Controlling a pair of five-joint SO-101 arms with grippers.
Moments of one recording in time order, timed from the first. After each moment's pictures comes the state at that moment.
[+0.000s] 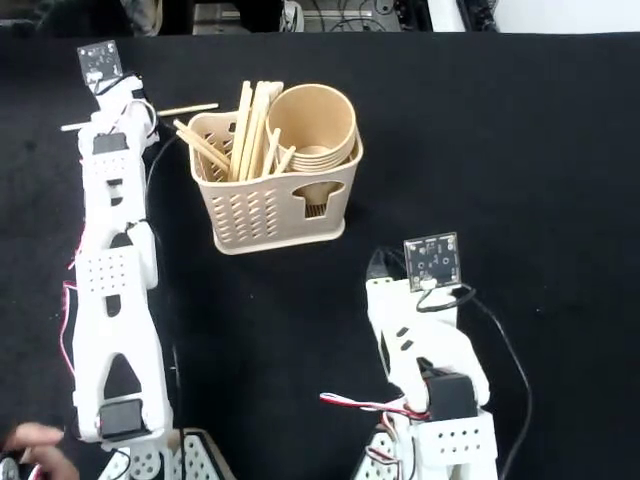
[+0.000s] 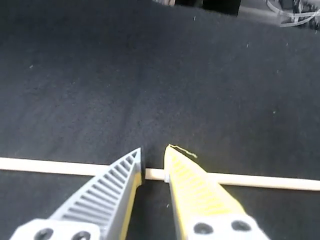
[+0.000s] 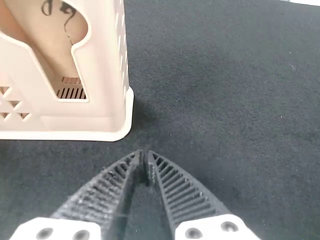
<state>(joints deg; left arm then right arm) -16.9 80.0 -73.7 39.2 3.6 -6.5 -103.2 96.7 46.5 3.7</state>
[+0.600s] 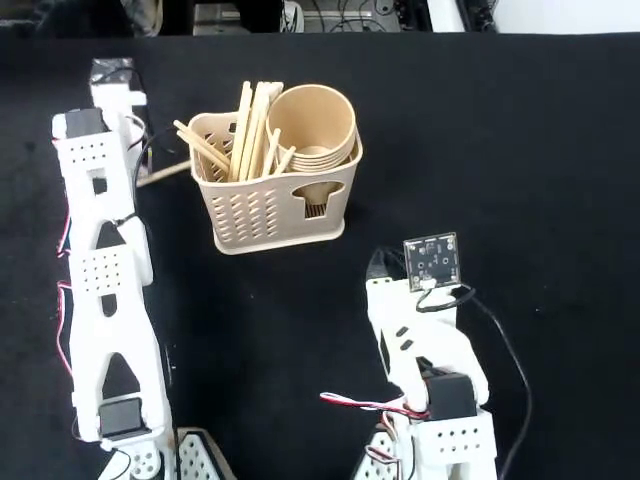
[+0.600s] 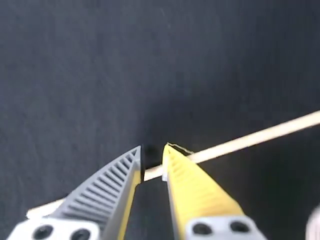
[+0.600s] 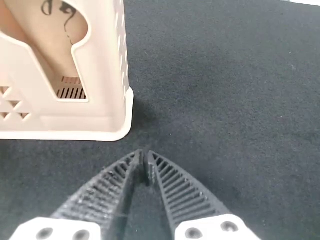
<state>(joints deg) -17.9 76.0 -91.9 95.6 -10.7 -6.5 -103.2 96.7 46.5 3.7</state>
